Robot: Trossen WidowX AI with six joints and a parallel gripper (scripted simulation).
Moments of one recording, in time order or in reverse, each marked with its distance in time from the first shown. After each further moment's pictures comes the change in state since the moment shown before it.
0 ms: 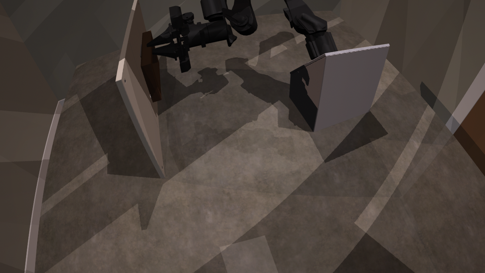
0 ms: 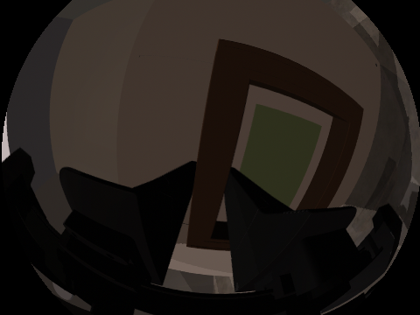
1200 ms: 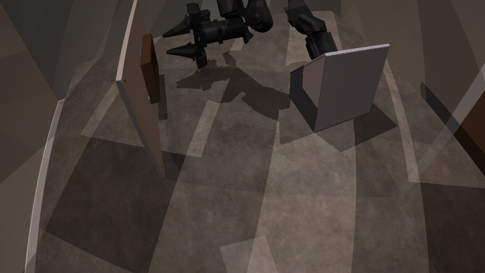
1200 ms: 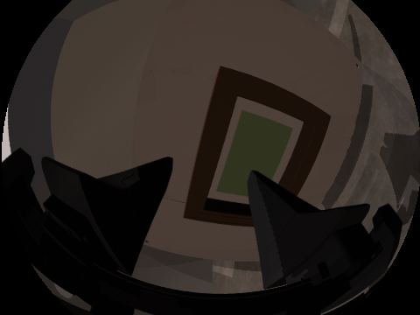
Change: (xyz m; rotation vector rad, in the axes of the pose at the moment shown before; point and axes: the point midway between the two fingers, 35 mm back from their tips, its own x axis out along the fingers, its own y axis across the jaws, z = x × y) arm -0.045 -0.006 0.007 0.002 -0.002 -0.004
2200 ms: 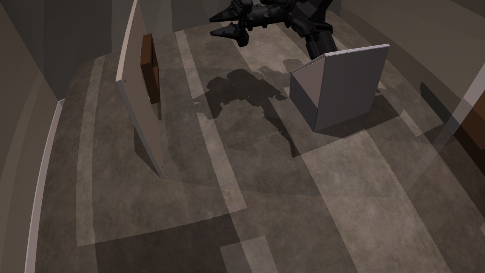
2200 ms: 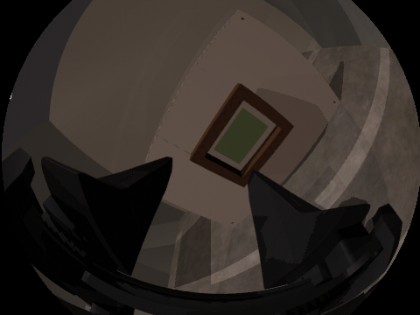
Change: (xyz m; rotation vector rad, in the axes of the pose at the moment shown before) arm -0.121 0.018 0.006 -0.308 0.080 -0.022
